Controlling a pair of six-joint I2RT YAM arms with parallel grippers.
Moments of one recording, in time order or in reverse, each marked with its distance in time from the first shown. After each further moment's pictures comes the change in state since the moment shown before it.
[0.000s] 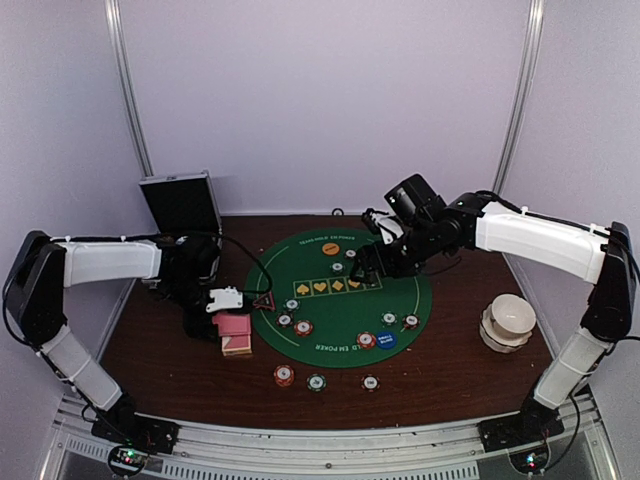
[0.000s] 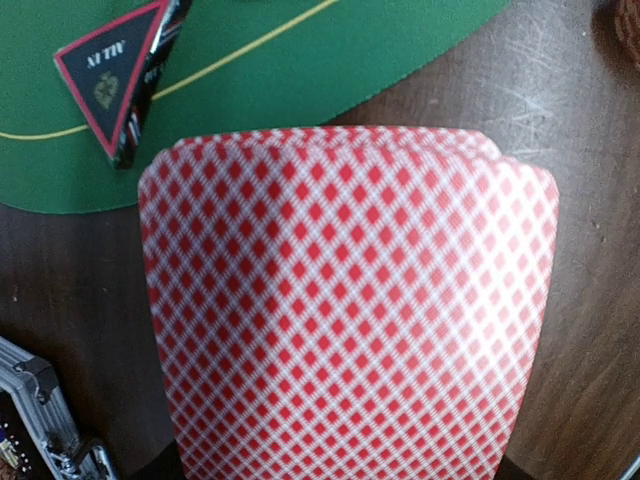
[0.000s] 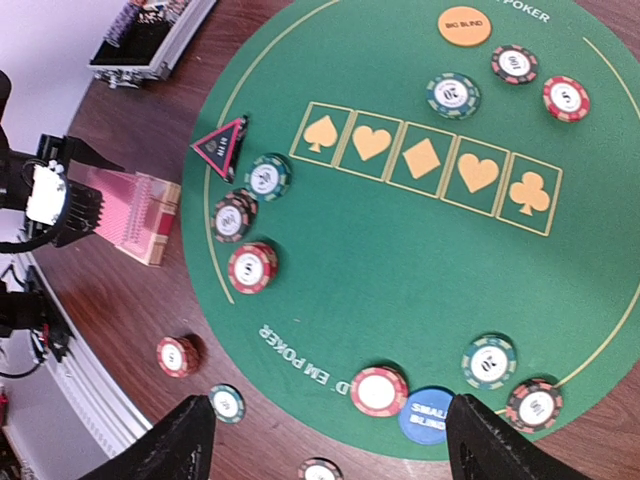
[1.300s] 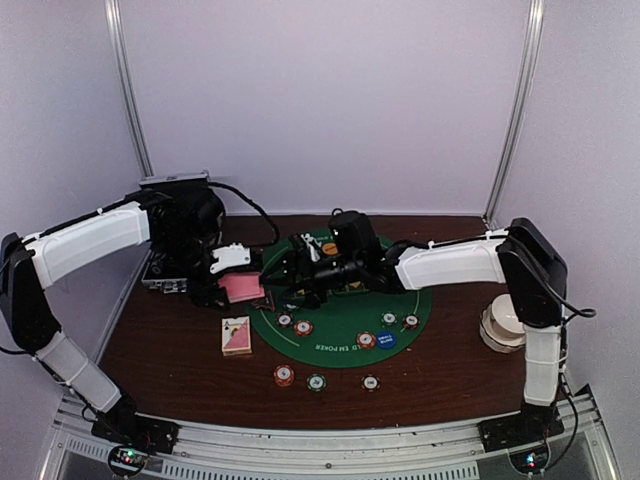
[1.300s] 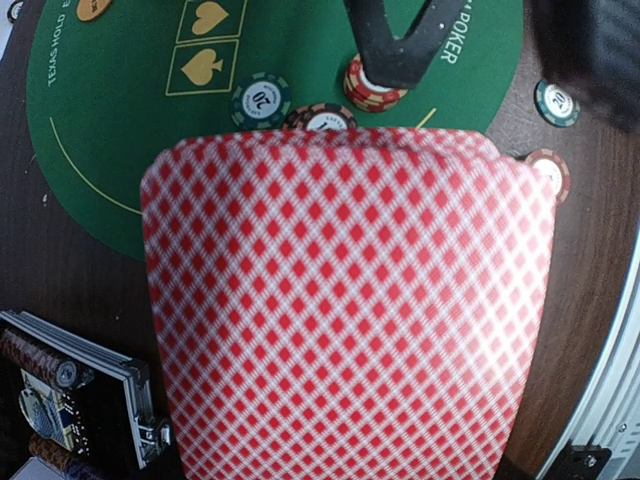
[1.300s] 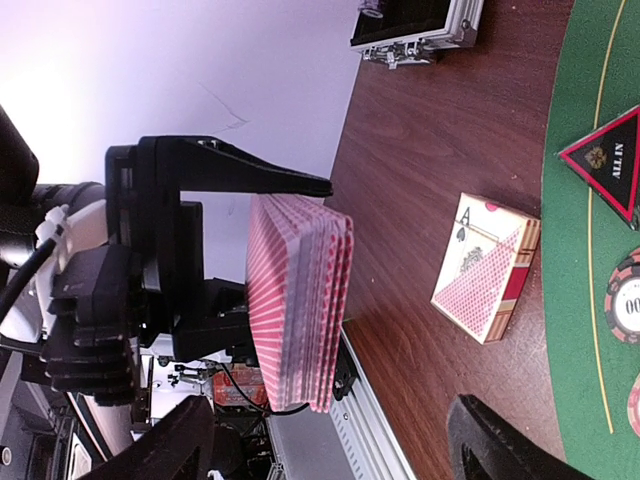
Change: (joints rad) left arm -0.074 -0.051 0.357 -0.304 0.081 -0.146; right arm 0.132 0.394 0.008 0.927 -0.554 0.696
